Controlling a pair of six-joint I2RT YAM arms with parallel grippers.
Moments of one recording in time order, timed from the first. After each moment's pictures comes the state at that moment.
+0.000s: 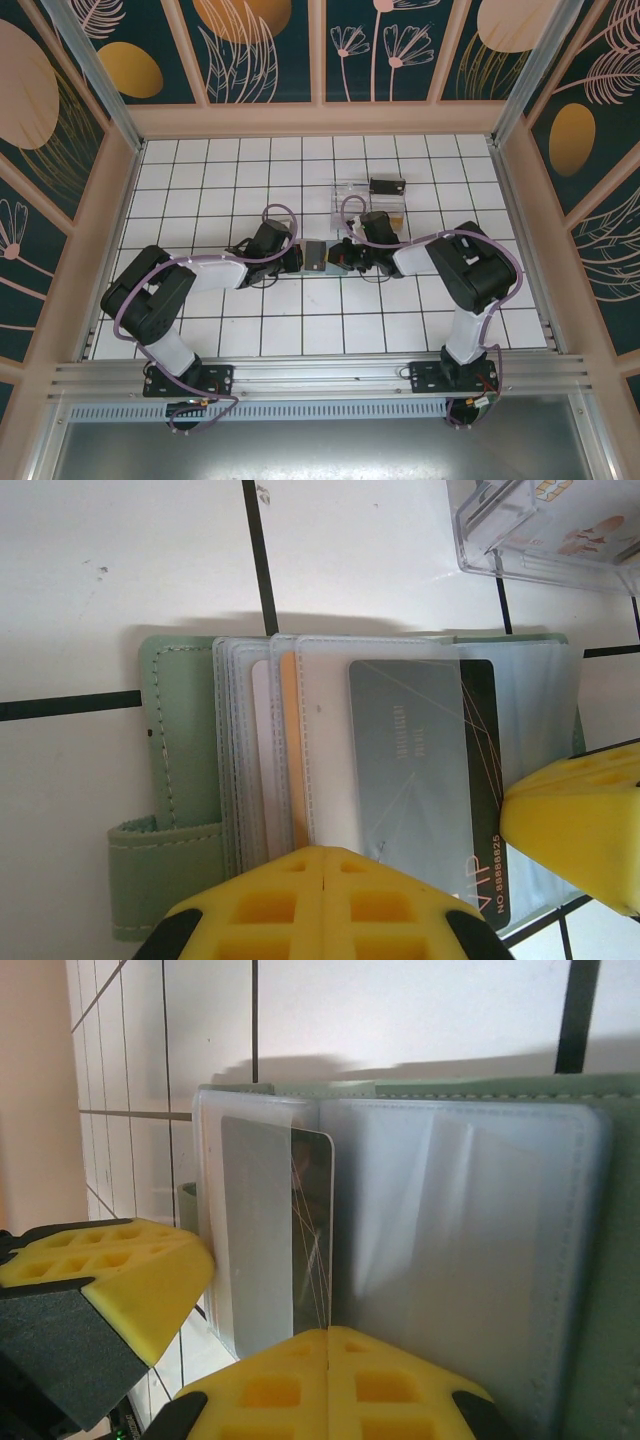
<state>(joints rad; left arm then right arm) -0.64 1.67 0.71 0.12 0.10 -0.66 0.56 1.84 0.73 0.37 -0.60 0.83</state>
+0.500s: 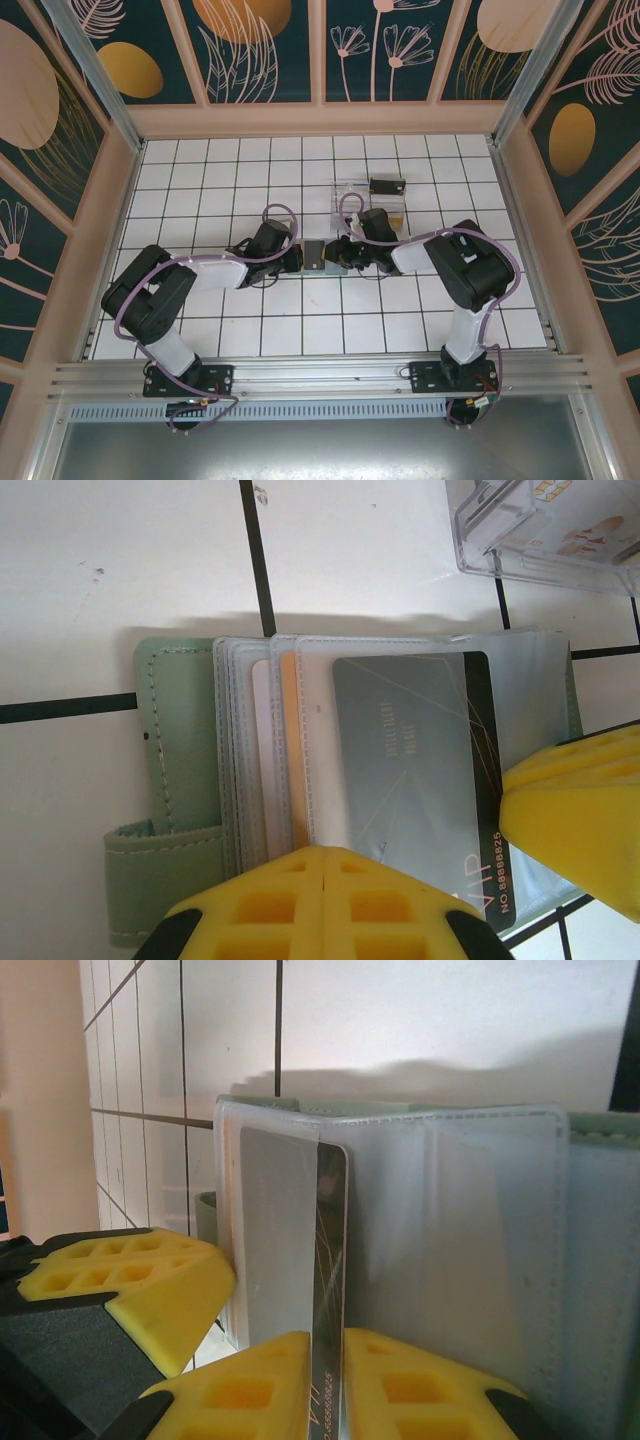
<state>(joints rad) -0.64 1.67 0.71 0.13 0.11 -0.66 0.56 1.86 0.76 0.37 -0.62 0.83</state>
